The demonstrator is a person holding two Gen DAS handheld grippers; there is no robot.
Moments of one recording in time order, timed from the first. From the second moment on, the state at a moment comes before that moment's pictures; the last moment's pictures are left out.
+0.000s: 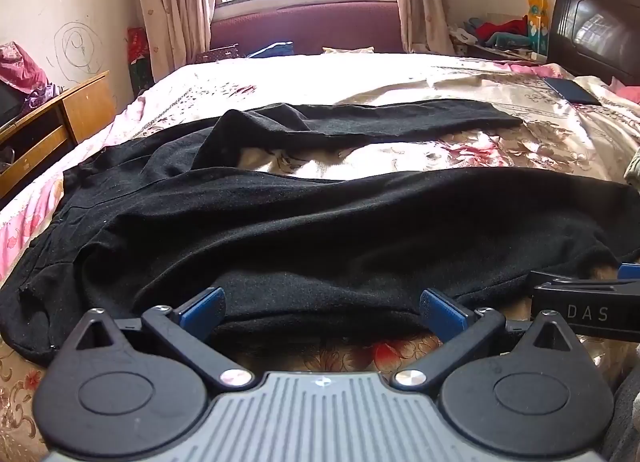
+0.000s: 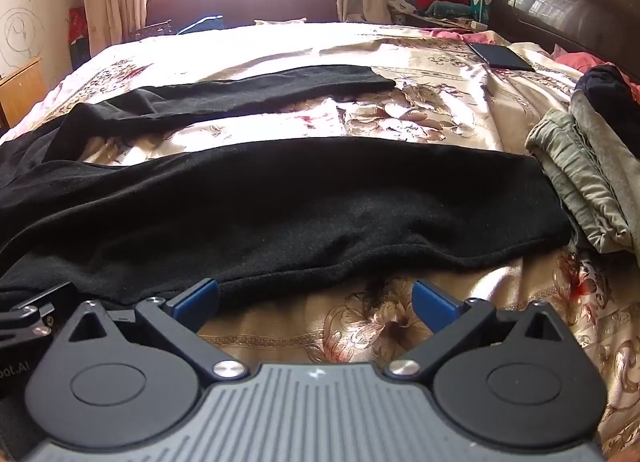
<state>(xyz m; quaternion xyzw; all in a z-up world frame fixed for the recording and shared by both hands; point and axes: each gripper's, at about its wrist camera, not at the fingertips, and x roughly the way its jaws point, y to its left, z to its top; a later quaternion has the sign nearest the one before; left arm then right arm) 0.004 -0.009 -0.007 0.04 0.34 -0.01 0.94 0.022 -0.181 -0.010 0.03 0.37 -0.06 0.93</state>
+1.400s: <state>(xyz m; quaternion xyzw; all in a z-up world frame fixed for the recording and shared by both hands) 0.005 -0.013 -0.009 0.05 0.35 -0.02 0.94 0.024 -0.178 -0.010 0.03 0.38 -0.07 0.92</state>
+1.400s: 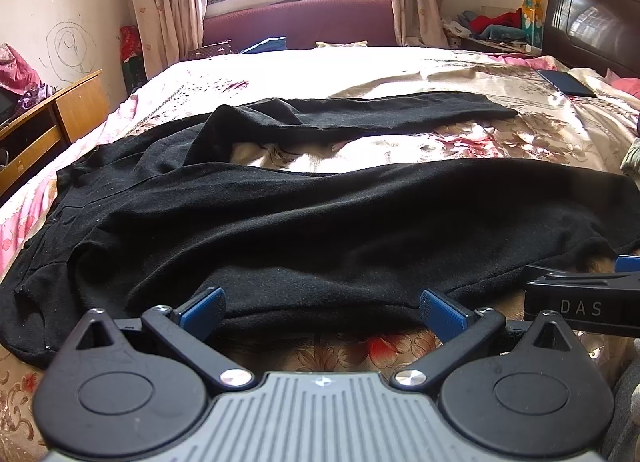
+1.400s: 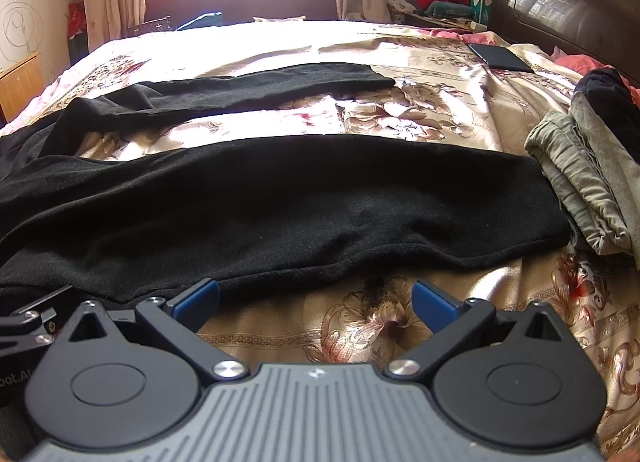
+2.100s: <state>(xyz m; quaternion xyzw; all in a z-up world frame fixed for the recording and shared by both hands) 0.005 -0.014 -0.010 0.05 0.35 -0.02 0.94 0.025 -0.178 -0.010 0.03 0.38 -0.07 0.92</state>
